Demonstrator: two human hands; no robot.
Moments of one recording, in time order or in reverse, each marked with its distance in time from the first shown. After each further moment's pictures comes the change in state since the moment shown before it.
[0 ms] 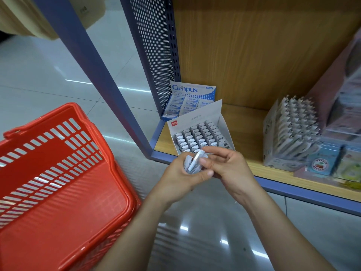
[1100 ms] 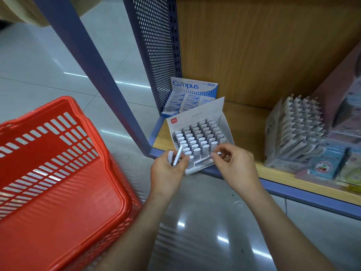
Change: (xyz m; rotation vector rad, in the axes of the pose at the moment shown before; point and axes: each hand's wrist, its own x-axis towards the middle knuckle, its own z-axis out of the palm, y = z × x) left_hand 0.016 -0.024 -0.002 0.173 0.590 -0.030; right_hand 0.021 0.011 -0.025 -0.960 0.272 -0.424
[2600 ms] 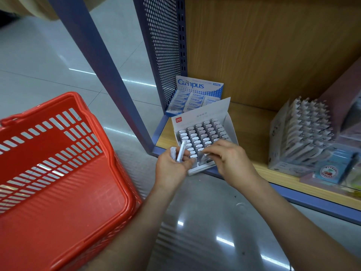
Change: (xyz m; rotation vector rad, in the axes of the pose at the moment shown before) left_hand 0.006 0.005 0.003 -0.211 -0.061 -0.132; right_hand 0.022 0.009 0.014 -0.156 -0.126 -0.514
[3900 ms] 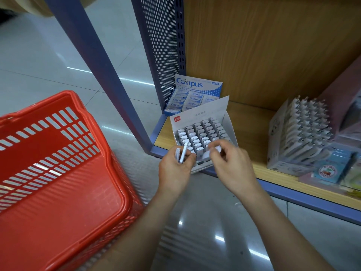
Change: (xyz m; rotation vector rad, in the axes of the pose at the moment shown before) left_hand 0.000 -0.012 0.011 0.177 0.055 0.166; right_hand -0.004 -0.037 -0.017 0.146 0.026 0.482
